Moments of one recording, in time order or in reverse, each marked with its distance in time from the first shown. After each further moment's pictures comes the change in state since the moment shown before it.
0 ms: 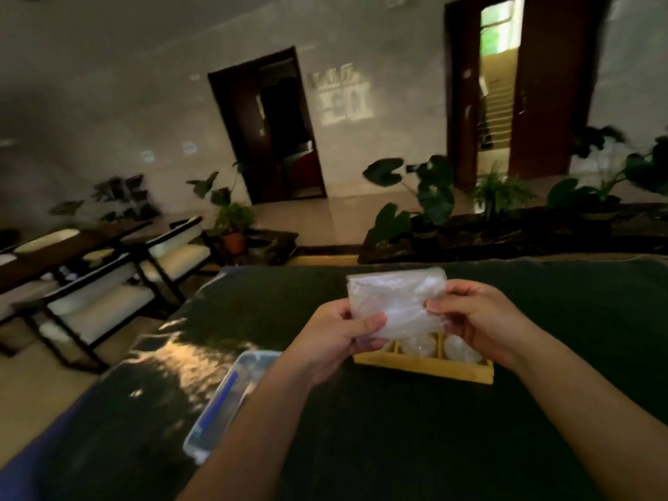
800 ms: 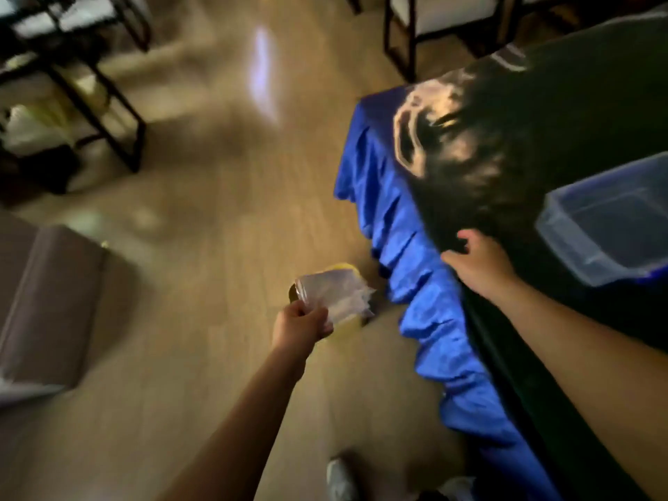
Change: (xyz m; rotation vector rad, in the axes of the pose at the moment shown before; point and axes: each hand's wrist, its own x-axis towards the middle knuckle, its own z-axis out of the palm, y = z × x) left_hand -0.473 -0.287 -0.167 -0.351 1.680 -0.405; right_hand -0.061 0.371 0.426 -1.223 -0.753 0.059
